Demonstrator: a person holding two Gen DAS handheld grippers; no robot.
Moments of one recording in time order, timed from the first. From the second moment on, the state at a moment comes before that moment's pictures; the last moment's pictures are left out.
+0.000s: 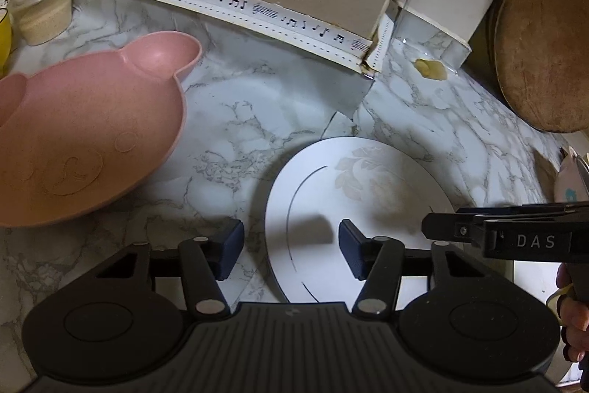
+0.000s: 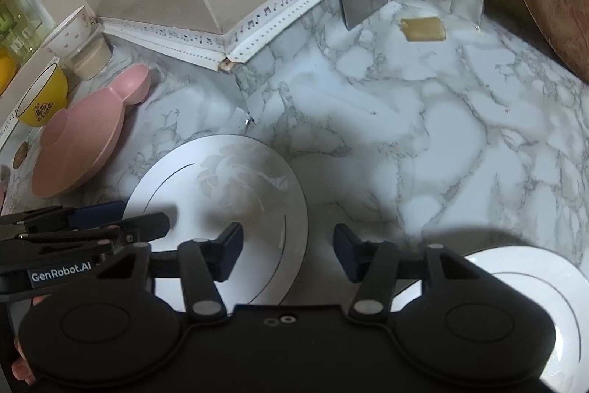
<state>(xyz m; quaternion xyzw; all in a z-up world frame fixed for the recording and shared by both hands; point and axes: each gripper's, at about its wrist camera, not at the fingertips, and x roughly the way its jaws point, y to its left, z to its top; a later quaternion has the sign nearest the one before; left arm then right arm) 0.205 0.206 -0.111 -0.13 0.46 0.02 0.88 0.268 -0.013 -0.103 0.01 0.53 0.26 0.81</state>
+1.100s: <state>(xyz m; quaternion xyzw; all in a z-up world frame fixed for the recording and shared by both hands) 0.194 0.211 -0.079 -0.21 0.43 -0.02 0.88 0.257 -0.044 -0.075 0.07 0.52 0.22 0.82</state>
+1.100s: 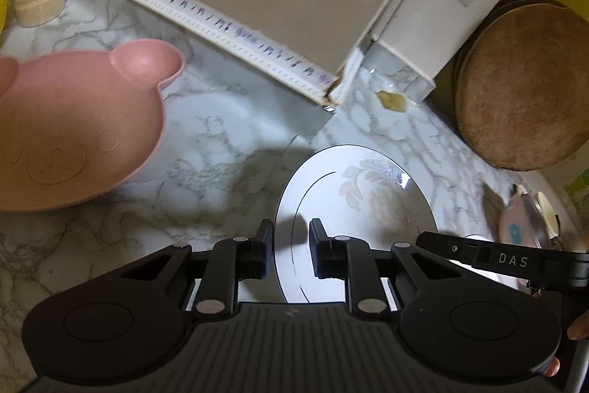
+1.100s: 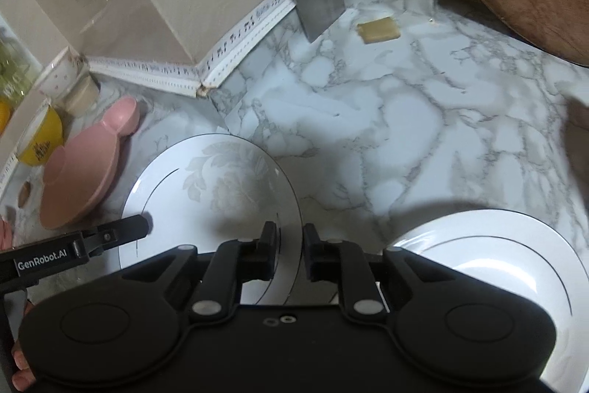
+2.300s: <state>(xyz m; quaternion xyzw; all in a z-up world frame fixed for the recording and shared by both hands) 0.199 0.024 -0.092 -0.09 0.48 -0.16 0.86 0.184 -0.232 -0.080 0.16 0.52 0.08 0.83</state>
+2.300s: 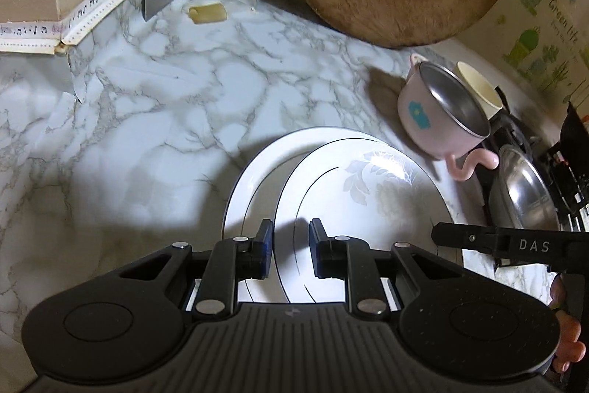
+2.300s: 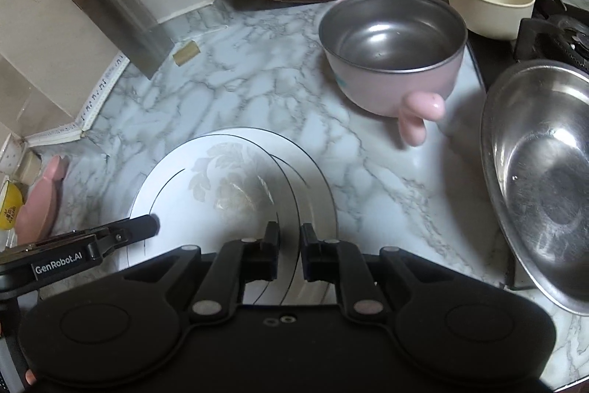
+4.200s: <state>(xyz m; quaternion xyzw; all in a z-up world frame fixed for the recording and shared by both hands) 0.143 0.050 -0.032 -0.03 0.40 -0.10 0.91 0.146 -0.196 -0.018 0.05 0.40 0.20 0.89</state>
